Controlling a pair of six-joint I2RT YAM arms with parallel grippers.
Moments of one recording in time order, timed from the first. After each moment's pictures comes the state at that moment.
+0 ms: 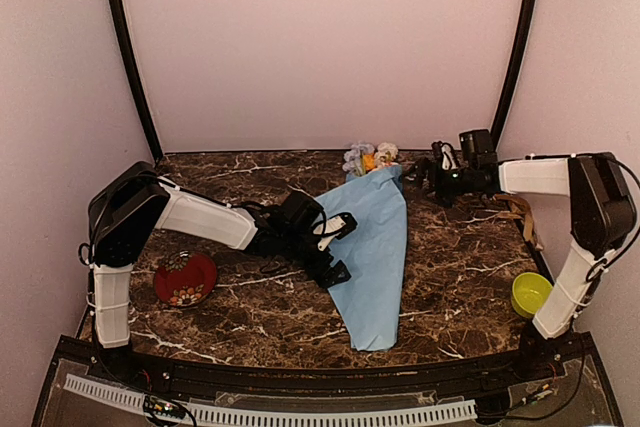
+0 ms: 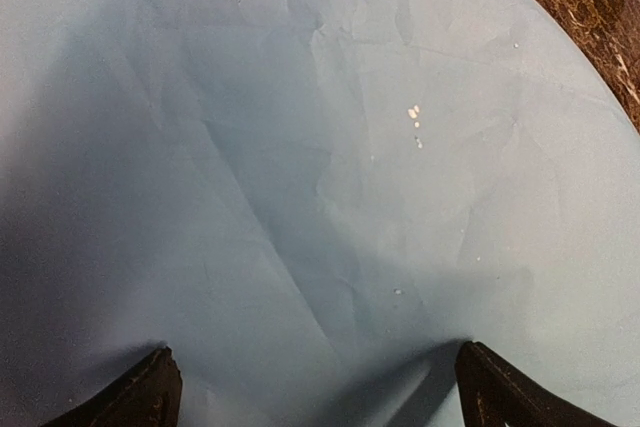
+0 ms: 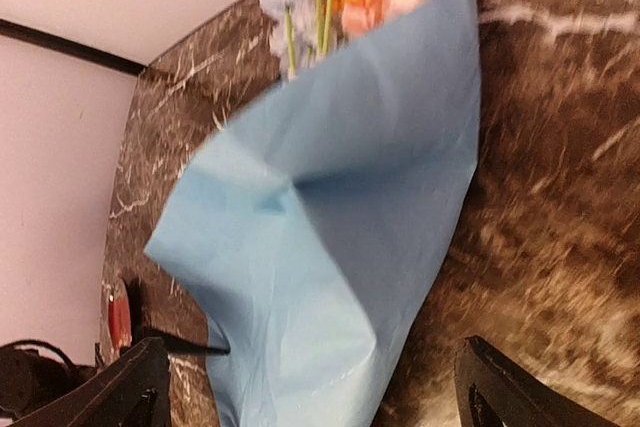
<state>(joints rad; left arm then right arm) -0.88 2.06 1.24 -0.05 0.20 0.05 0.22 1.75 1.13 -0.09 -0.57 0.51</state>
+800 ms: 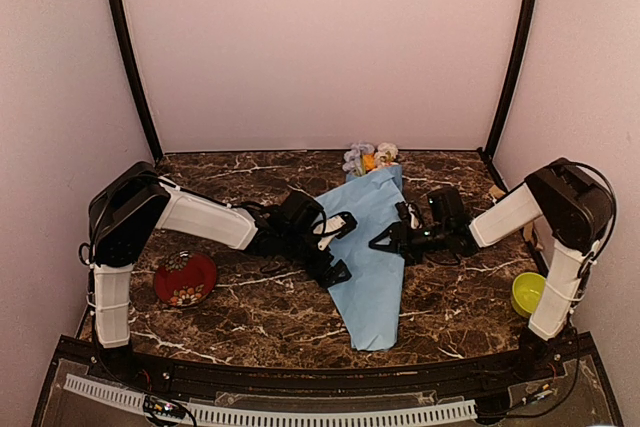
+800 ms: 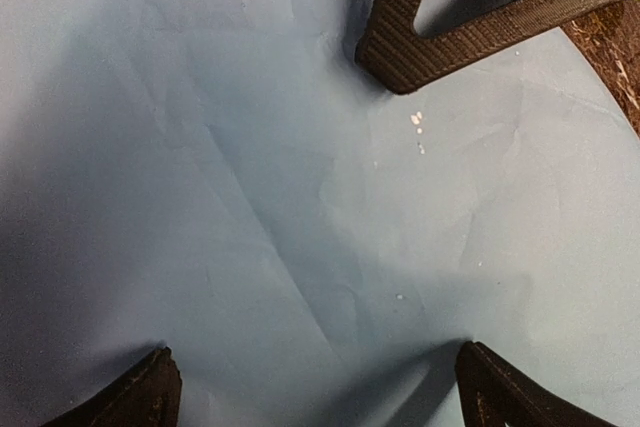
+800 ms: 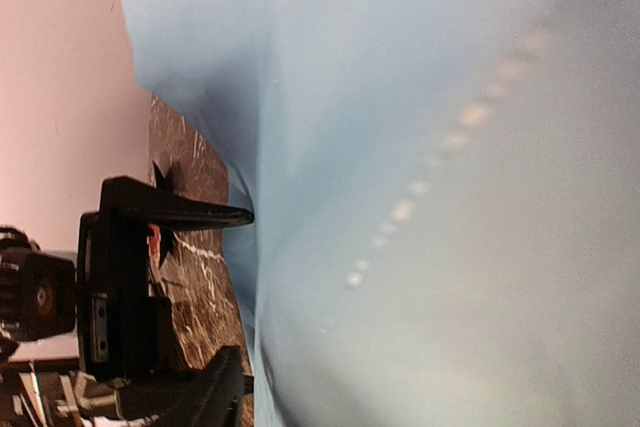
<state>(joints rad) -0.88 2.06 1.24 -0.04 0.21 0.04 0.48 1.83 0.72 0.41 -0.70 0.80</state>
